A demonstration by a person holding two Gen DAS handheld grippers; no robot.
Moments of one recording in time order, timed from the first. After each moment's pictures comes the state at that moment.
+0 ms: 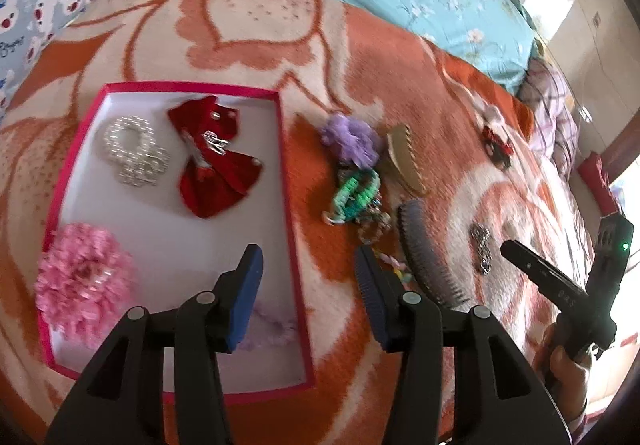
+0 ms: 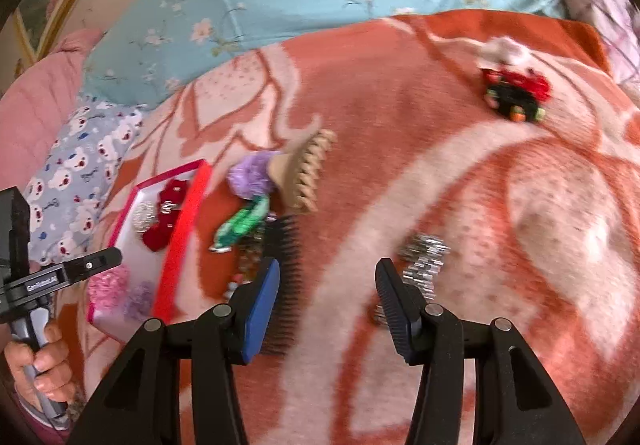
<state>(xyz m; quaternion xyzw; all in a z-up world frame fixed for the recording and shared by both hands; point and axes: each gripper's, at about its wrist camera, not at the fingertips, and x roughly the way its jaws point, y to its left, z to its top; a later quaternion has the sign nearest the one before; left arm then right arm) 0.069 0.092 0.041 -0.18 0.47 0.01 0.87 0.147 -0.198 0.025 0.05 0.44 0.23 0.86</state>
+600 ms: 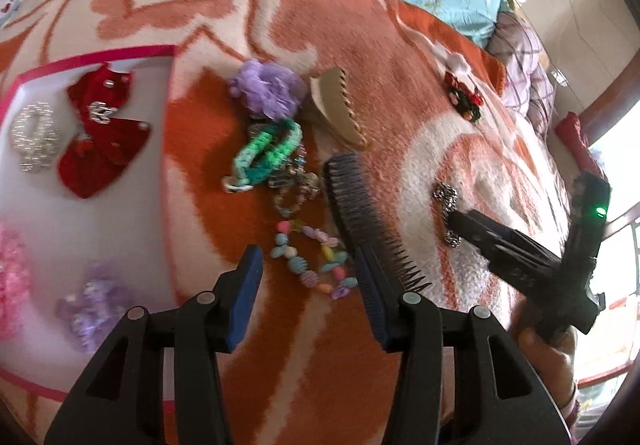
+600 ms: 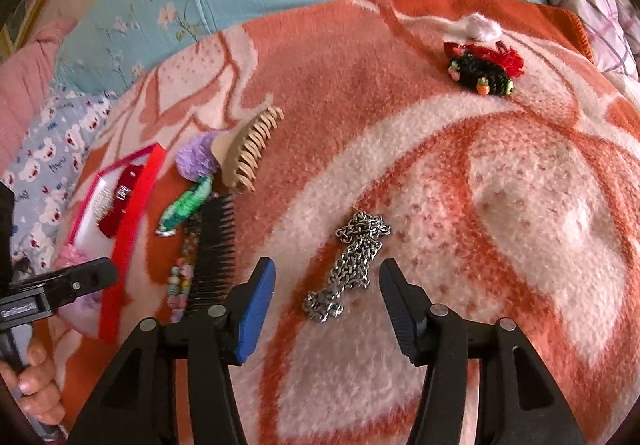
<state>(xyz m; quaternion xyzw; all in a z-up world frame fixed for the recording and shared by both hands) 0.097 0.025 0.011 -0.17 0.51 -0.07 0.84 0.164 -0.213 -0.008 0.02 0.47 0.19 0.86</state>
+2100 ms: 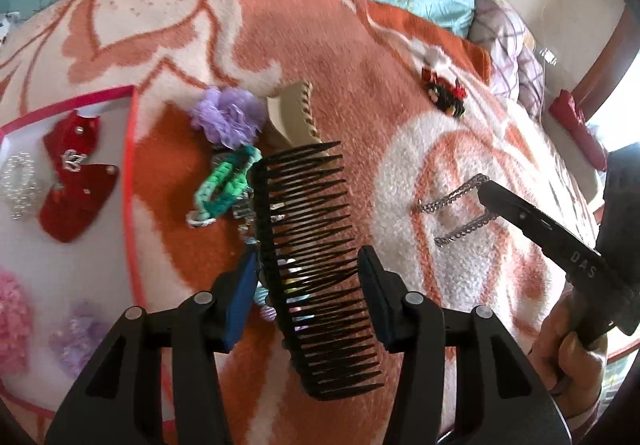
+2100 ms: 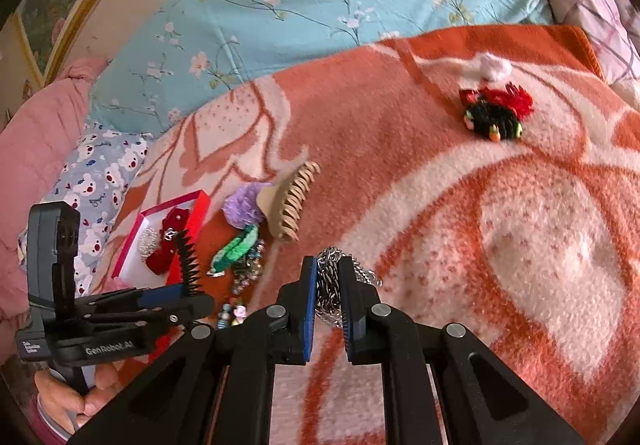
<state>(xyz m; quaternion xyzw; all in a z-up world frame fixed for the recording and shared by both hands) 0.107 0.002 0.030 -0.13 0.49 -0.08 0.86 0.155 -0.223 0.039 0.08 0.41 0.25 0.88</state>
